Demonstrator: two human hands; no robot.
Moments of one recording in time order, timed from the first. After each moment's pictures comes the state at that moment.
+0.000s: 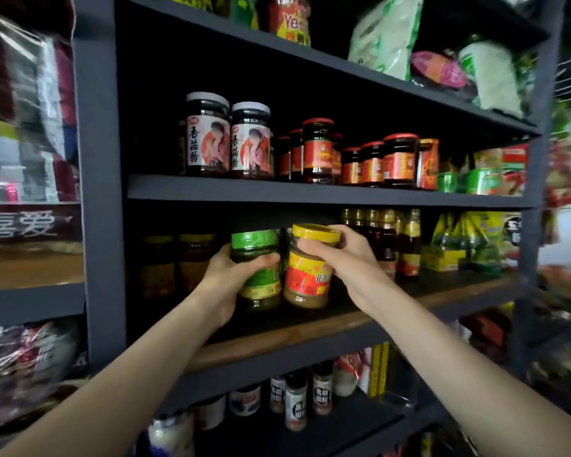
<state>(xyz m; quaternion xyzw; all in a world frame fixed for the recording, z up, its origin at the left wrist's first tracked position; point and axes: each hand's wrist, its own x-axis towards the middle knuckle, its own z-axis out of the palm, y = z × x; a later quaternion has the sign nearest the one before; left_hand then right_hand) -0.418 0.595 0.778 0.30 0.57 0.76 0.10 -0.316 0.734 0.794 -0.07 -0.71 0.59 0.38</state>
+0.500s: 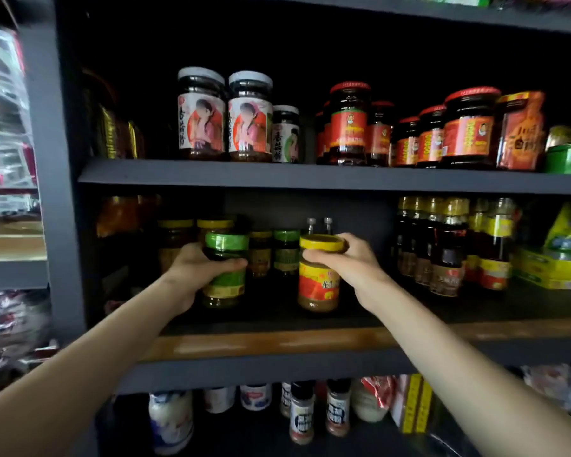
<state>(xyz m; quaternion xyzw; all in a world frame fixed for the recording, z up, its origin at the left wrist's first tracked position) -0.444 0.596 0.771 0.17 0.73 0.66 -0.06 -0.379 0.814 0.776 -0.03 -0.77 0.59 0.26</state>
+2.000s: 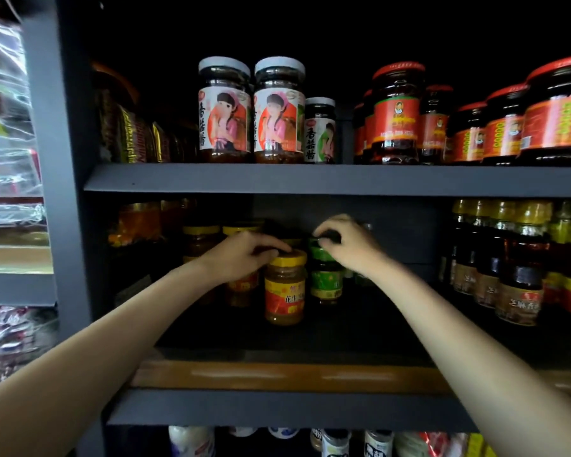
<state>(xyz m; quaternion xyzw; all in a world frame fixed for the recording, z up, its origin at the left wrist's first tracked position) -0.480 0.608 0.808 0.37 0.88 0.26 -0.13 -0.466 0.808 0.806 0.08 -0.92 0.27 0.28</state>
